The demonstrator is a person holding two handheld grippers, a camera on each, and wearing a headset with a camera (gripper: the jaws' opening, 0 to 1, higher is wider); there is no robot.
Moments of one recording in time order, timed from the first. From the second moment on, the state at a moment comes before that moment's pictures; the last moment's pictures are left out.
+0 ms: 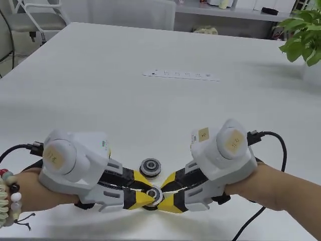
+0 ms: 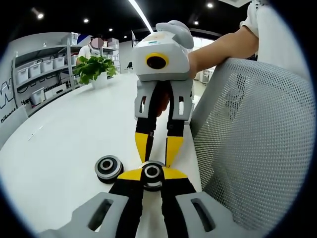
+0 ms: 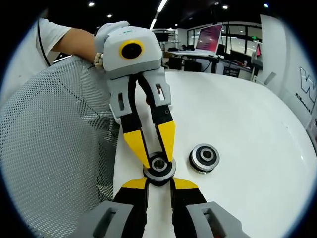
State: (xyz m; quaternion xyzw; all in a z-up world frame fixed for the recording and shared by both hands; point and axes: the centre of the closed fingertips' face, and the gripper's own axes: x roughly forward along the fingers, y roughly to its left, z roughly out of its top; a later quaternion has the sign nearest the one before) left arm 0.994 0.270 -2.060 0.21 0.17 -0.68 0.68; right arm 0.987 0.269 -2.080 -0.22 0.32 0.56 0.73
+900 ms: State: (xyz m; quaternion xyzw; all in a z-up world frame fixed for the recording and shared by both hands) left arm 0.993 0.270 -2.061 0.21 0.16 -0.69 0.68; right arm 0.993 0.261 -2.084 -0.05 0.45 0.46 0.76
